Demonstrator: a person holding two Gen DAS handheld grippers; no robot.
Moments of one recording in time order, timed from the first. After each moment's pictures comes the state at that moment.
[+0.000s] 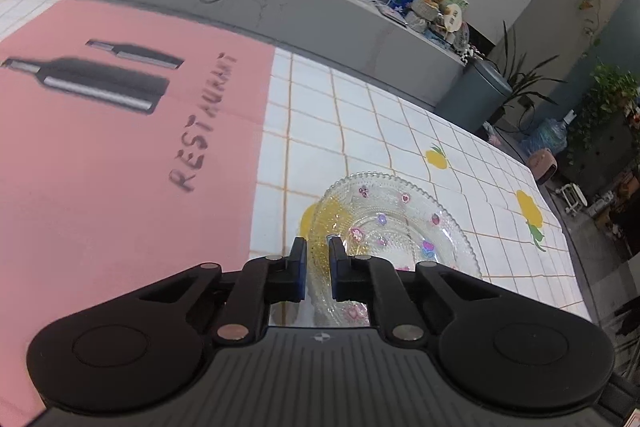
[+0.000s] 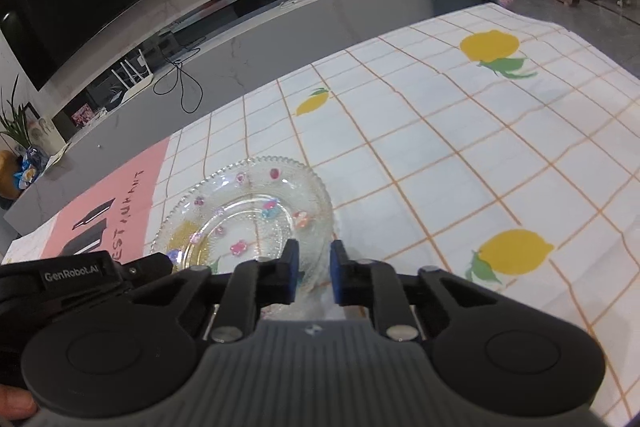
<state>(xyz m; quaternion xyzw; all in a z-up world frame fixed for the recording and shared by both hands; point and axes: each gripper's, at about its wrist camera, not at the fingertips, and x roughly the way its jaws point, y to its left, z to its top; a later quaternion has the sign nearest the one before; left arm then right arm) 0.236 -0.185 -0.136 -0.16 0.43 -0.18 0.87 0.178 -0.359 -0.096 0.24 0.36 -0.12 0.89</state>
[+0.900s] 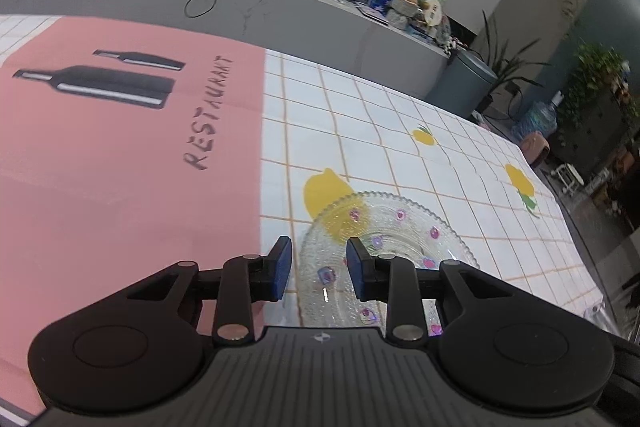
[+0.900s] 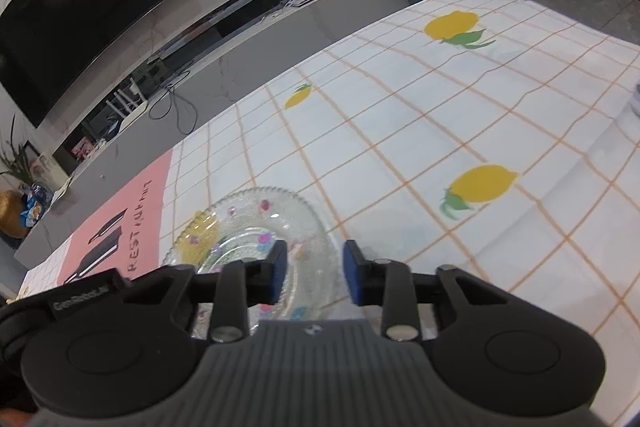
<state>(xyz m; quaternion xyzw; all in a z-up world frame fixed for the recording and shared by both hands) 0.205 -0.182 -0.136 -0.12 0.40 -0.20 0.88 0.141 -0.343 -0.095 0.29 0.34 -0.14 0.88</state>
